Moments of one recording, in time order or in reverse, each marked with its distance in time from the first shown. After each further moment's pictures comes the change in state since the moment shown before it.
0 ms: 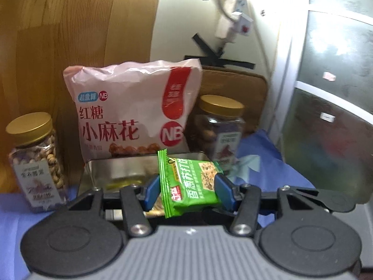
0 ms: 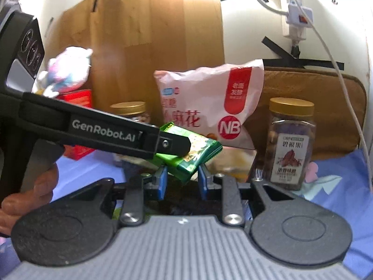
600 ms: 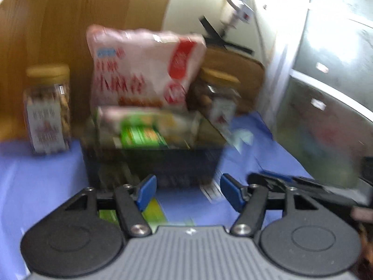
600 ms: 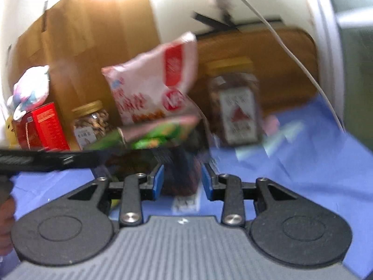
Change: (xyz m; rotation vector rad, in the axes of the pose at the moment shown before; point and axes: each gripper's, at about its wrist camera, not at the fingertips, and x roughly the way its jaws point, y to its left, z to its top) left arm -0.050 -0.007 -0.075 -0.096 0.059 -0.063; right arm -0.049 -0.058 -0.055 0.303 0.075 -0.091
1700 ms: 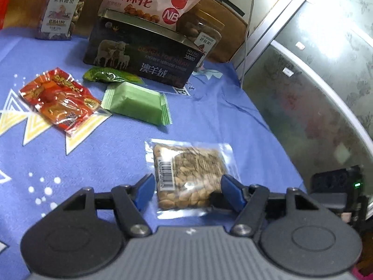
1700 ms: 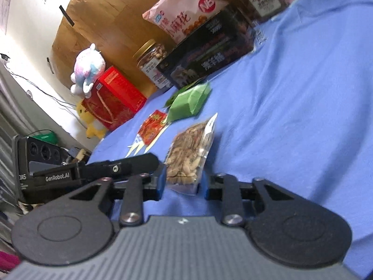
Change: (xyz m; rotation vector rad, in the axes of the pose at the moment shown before) left arm -0.054 0.010 -0.096 -0.240 0.185 -0.205; right arm -0.062 0.041 -0.096 0.381 0.322 0.416
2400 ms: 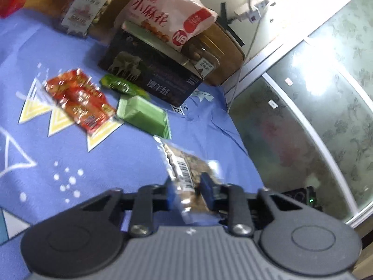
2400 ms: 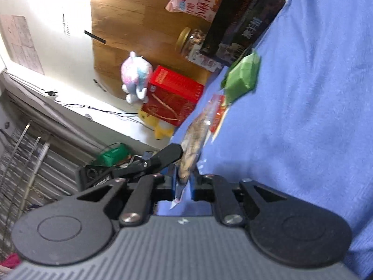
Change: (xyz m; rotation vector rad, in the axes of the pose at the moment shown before) left arm -0.047 0.031 -0.003 -0.165 -0.072 -0.129; right arm -0.003 -0.006 0.012 0.205 0.054 0.340
